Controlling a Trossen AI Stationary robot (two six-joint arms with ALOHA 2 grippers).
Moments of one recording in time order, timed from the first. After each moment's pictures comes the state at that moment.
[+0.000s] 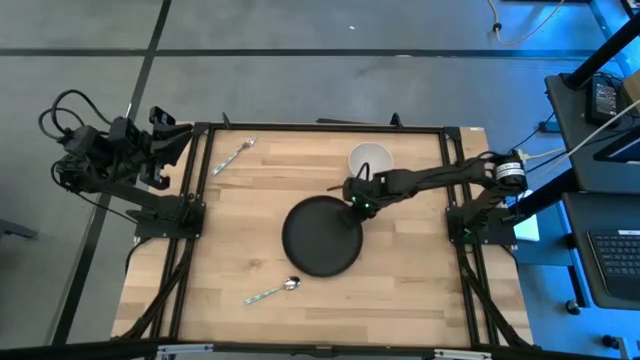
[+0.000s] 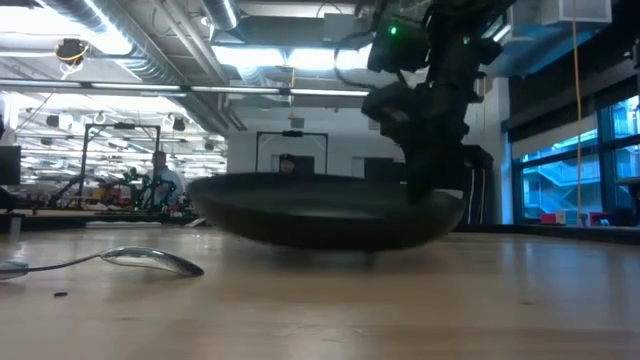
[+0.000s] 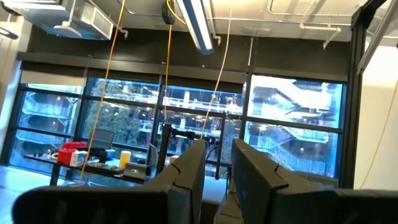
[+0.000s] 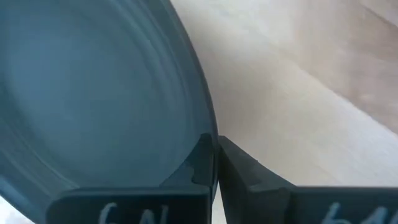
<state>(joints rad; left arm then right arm) -0.23 0.41 0.91 0.01 -0.46 0.06 -0.06 1.70 1.07 -0.59 -0.07 0.95</state>
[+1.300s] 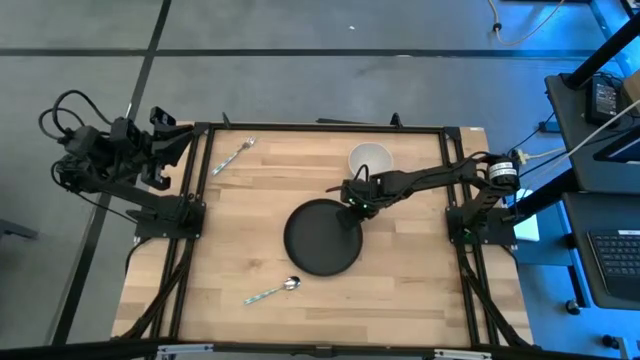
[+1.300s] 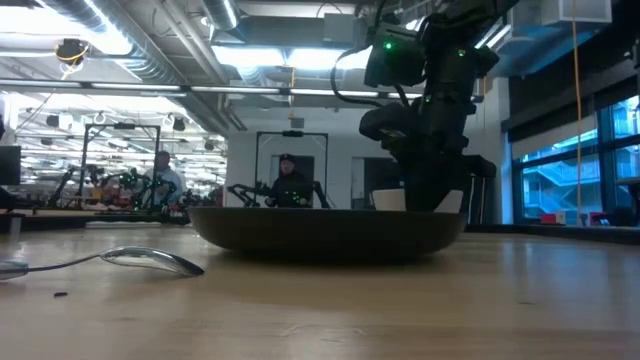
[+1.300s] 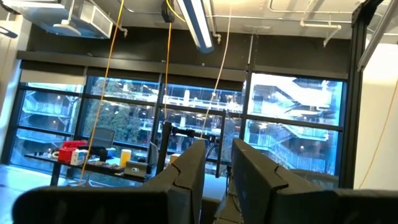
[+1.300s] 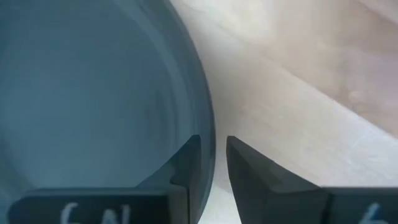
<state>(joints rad) -0.23 0.41 0.91 0.01 -0.46 0.06 -0.06 1.75 1.07 -0.60 -0.03 0.98</state>
